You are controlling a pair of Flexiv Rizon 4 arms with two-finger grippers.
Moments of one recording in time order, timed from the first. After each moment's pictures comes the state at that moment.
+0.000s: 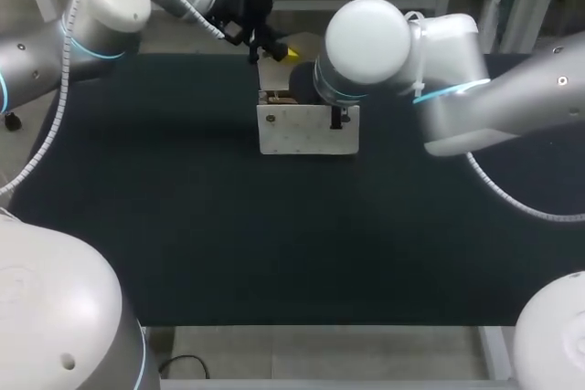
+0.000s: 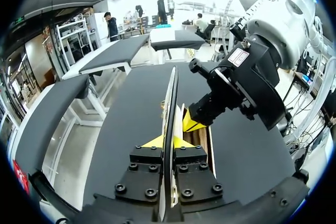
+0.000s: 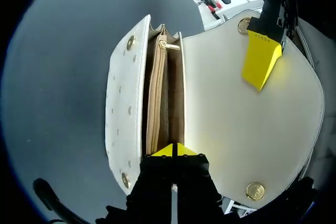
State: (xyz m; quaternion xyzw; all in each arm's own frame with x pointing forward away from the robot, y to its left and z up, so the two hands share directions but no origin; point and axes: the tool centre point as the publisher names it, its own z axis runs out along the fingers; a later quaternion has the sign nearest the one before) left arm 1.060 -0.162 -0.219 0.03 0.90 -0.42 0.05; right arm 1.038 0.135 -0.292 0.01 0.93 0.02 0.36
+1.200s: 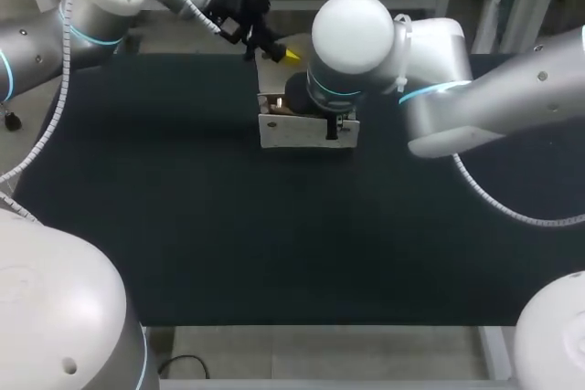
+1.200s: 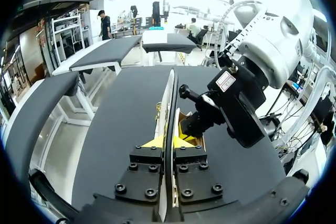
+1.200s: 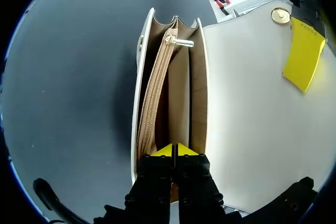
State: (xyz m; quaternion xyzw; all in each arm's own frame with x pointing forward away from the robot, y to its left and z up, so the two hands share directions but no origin) left arm 1.054 -0.162 -0.222 0.03 0.90 -0.43 -0.01; right arm 1.031 0.140 -0.326 0.02 0.95 0.01 0.31
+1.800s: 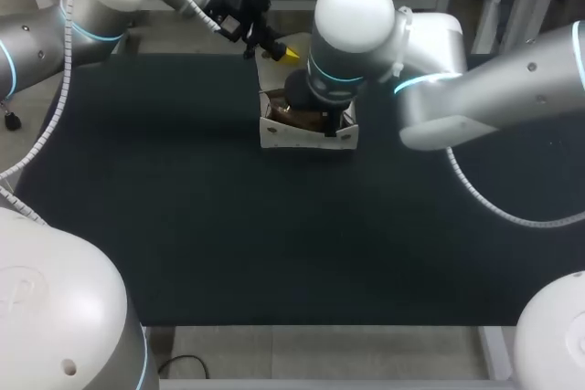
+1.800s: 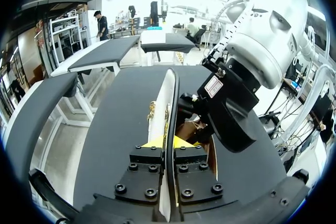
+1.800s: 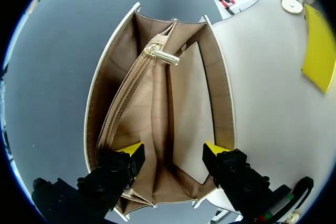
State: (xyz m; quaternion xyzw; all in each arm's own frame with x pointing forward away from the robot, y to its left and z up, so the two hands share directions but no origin) left arm 1.056 -0.162 -0.222 0.04 0.90 -0.43 -0.02; right arm 1.039 0.141 -0.340 0.01 0.96 0.01 0.27
